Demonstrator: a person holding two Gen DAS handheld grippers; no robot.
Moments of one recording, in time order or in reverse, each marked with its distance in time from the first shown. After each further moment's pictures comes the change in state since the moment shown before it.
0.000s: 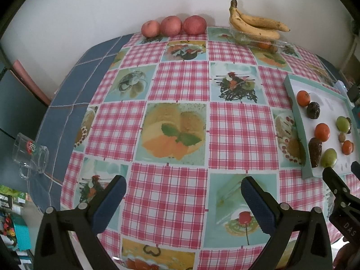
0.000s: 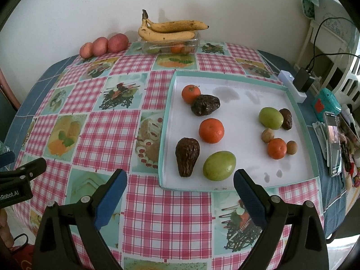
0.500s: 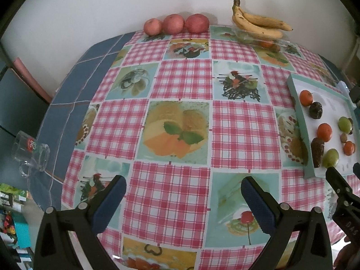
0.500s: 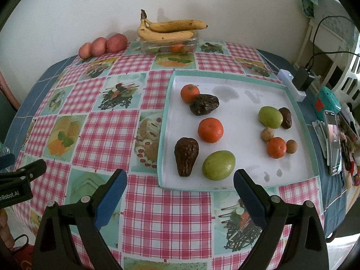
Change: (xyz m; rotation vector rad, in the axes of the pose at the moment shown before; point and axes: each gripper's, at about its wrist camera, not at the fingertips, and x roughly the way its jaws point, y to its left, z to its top) left arm 0.001 0.002 0.000 -0.006 0.008 0.017; right arm 0.002 -0.002 -0.002 0.008 0.003 -0.004
